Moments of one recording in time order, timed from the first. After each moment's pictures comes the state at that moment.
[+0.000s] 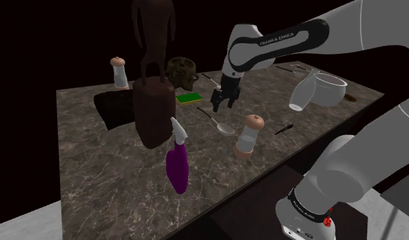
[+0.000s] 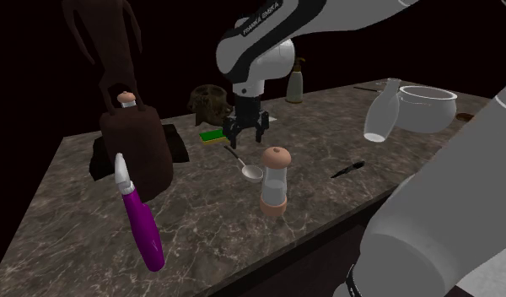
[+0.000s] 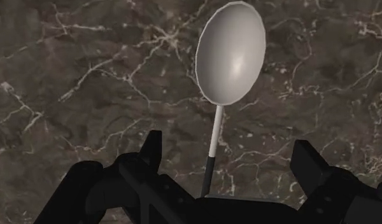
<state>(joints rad) -0.03 -0.25 -0.05 -2.36 0.07 2.10 0.05</state>
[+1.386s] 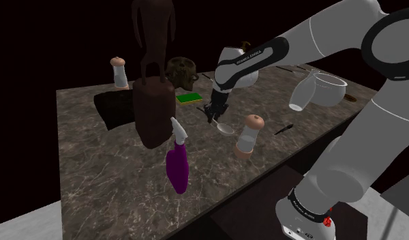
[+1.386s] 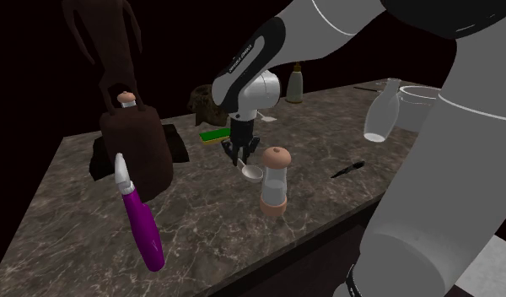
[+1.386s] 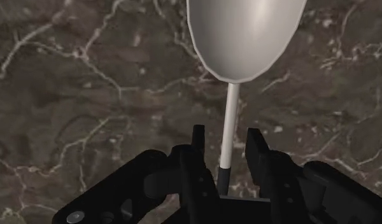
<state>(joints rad) -0.03 -0.01 -0.07 -2.34 0.15 2.31 0.04</state>
